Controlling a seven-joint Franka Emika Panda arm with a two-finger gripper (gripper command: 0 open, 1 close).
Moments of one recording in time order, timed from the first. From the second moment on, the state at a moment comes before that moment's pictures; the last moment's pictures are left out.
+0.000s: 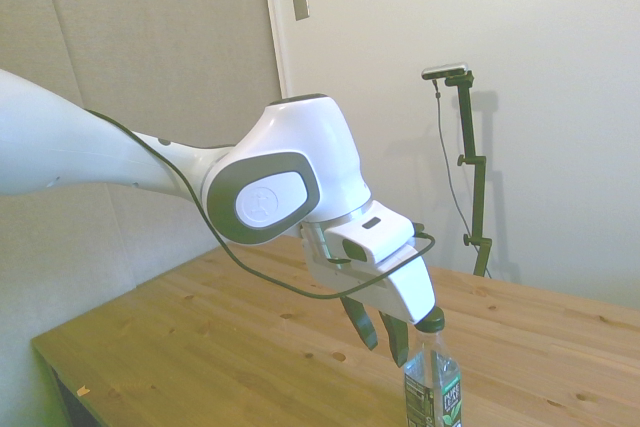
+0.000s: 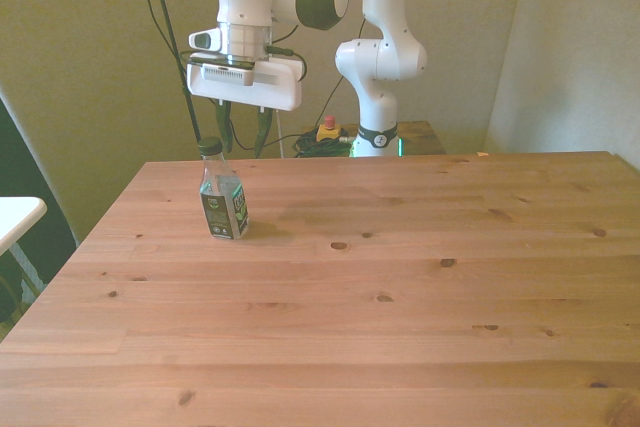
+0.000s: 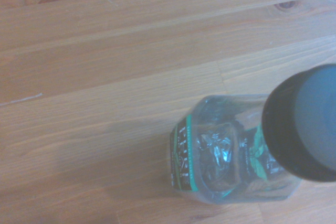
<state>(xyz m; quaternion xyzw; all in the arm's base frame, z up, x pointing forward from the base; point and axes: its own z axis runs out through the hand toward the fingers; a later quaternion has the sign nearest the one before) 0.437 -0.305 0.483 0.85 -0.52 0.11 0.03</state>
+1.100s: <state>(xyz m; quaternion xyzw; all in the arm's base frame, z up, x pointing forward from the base) 0.517 -0.338 0.512 0.81 -0.56 0.15 0.04</state>
